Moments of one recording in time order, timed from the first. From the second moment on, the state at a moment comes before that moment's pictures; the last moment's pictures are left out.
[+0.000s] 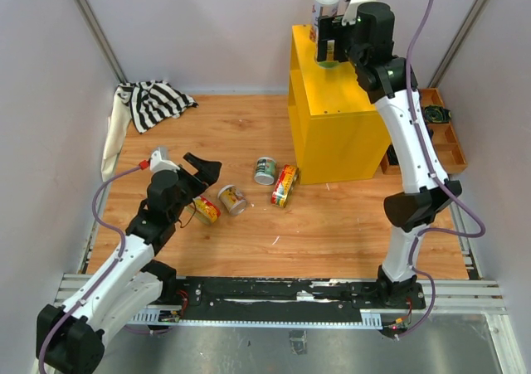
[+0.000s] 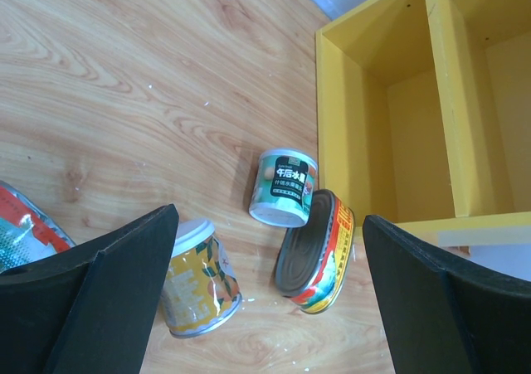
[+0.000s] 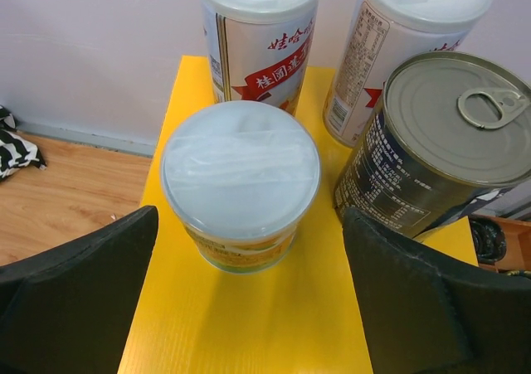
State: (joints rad) left arm -0.37 0.75 0.46 0.03 -0.20 -0.88; right arm 0.36 1.91 2.40 -0.67 0.18 0.00
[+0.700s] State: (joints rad) left arm -0.37 0.58 0.44 -0.07 -0.20 -0.91; right arm 0.62 1.62 2.15 -0.70 0.34 -0.08
